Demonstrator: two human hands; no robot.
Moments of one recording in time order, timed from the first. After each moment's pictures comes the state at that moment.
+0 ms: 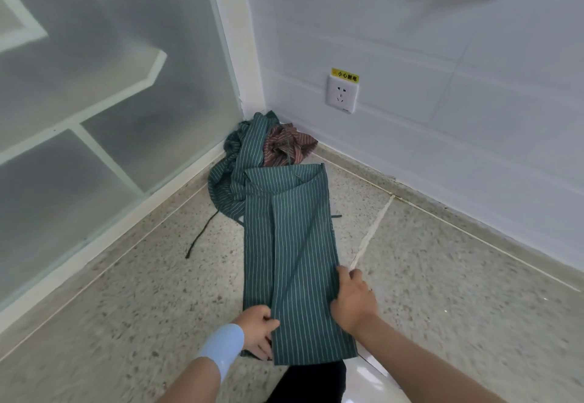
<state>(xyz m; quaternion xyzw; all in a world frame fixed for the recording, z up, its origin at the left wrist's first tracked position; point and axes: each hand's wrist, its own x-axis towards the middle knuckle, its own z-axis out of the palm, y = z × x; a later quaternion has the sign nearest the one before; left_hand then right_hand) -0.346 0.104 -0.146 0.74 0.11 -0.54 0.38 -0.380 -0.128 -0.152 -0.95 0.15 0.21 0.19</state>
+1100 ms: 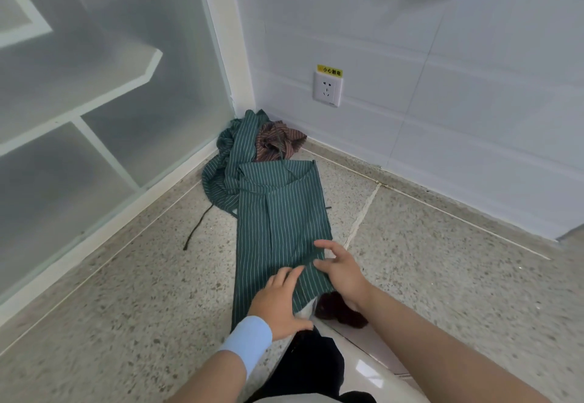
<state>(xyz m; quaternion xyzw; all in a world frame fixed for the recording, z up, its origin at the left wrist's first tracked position) -0.392 0.071 -0.140 0.93 -0.23 -0.25 0.15 -0.401 -0.112 -0.115 -0.62 0.25 0.13 0.73</state>
